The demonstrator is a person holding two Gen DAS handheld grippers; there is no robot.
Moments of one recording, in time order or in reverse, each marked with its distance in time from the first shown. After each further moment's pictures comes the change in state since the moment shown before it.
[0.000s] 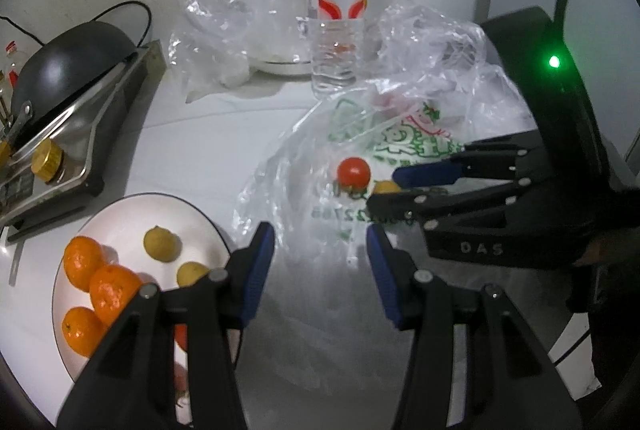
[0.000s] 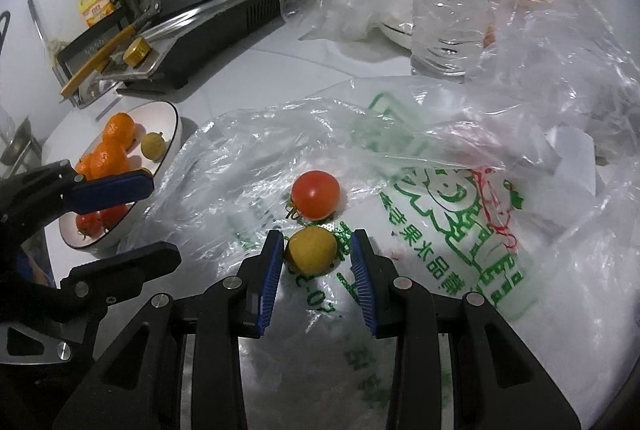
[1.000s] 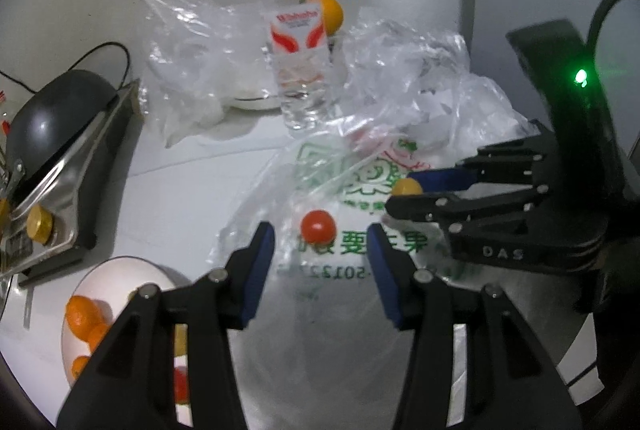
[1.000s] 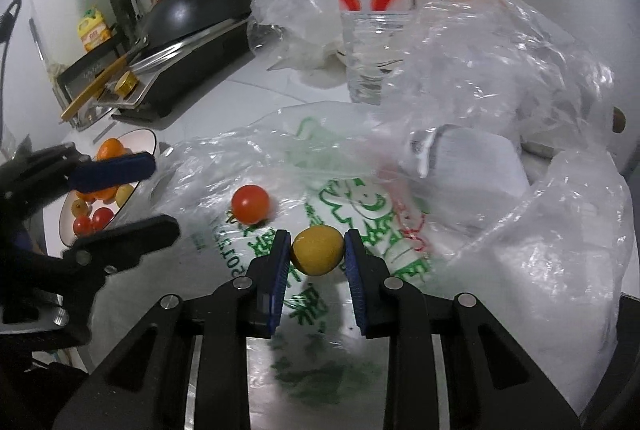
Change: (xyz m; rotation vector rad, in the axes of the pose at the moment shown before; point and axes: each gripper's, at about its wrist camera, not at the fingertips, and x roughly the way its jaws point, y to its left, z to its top) left arm 0.015 -0.042 0.037 0.095 -0.024 0.033; right arm -0.033 -0.050 -0.012 0.034 -0.100 -0.003
